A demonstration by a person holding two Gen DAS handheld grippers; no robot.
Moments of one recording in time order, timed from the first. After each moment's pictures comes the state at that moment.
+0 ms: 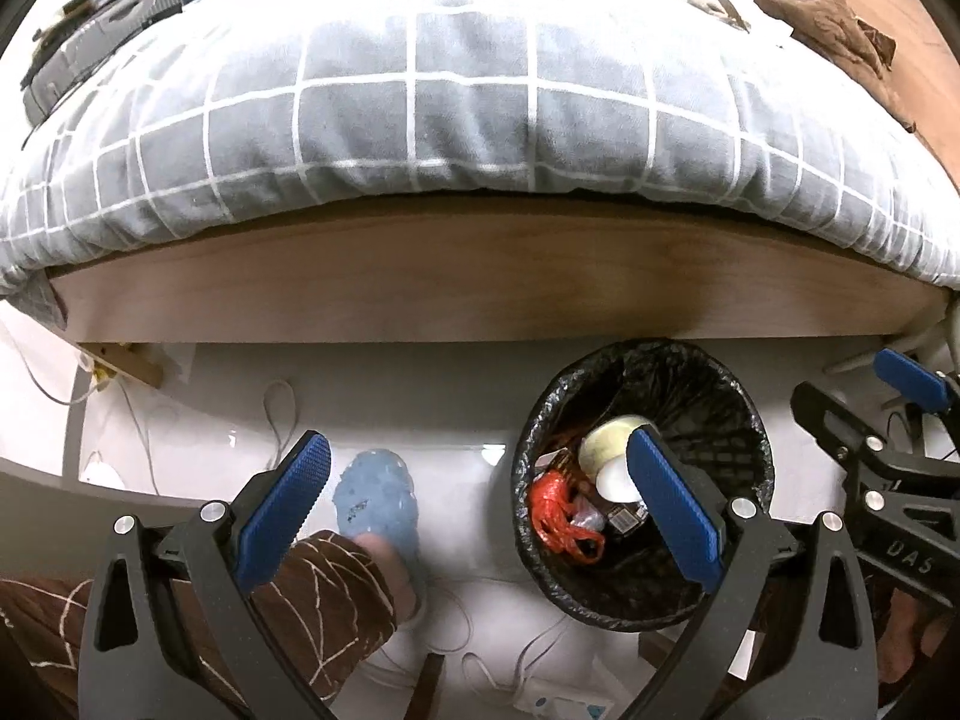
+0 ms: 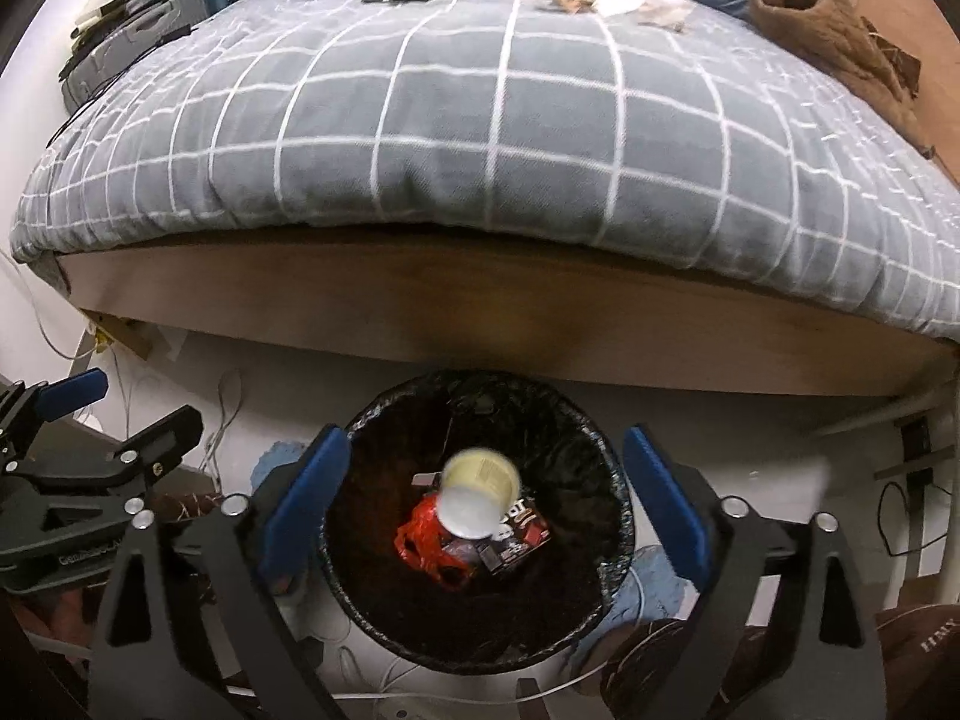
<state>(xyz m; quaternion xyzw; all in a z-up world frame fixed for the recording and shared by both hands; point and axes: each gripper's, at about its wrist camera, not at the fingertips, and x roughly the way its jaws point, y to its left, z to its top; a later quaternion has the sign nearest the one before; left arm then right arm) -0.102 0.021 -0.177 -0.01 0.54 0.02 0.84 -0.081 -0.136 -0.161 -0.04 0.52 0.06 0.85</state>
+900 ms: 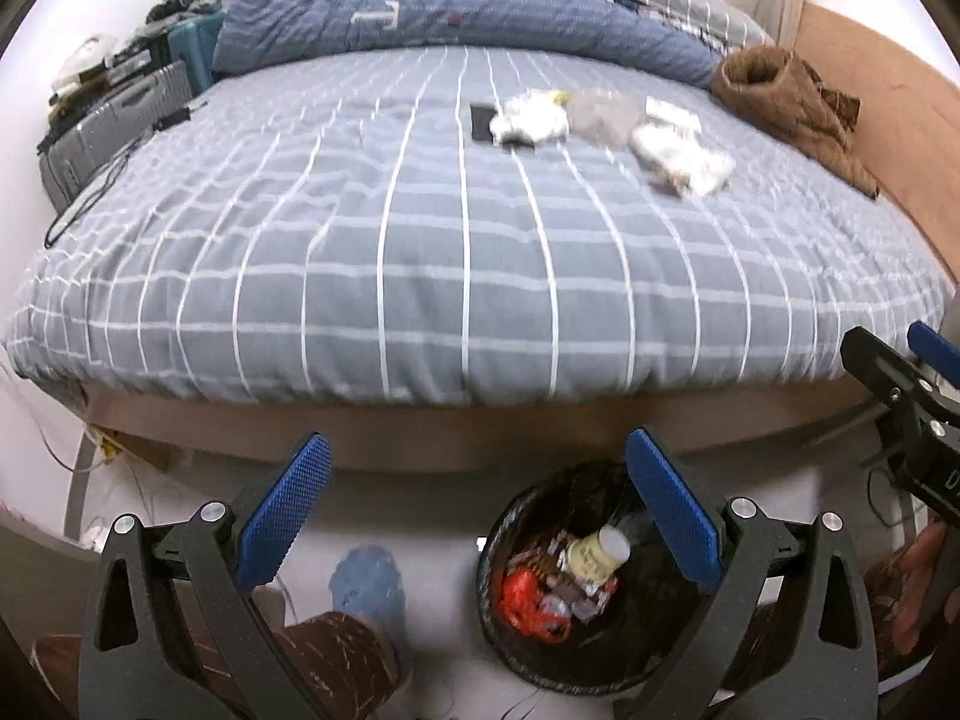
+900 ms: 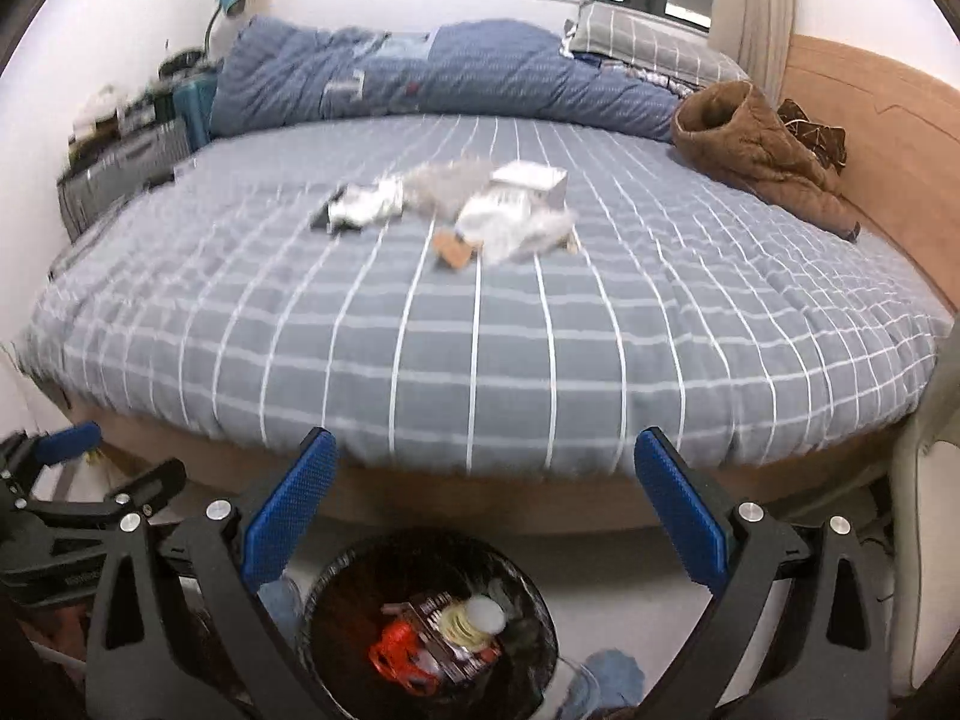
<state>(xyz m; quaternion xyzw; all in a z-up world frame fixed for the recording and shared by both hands) -0.085 -0.001 -0.075 -0.02 0.44 0.01 0.90 -0.068 -0.188 -0.049 -0.01 0.37 0.02 0.93</state>
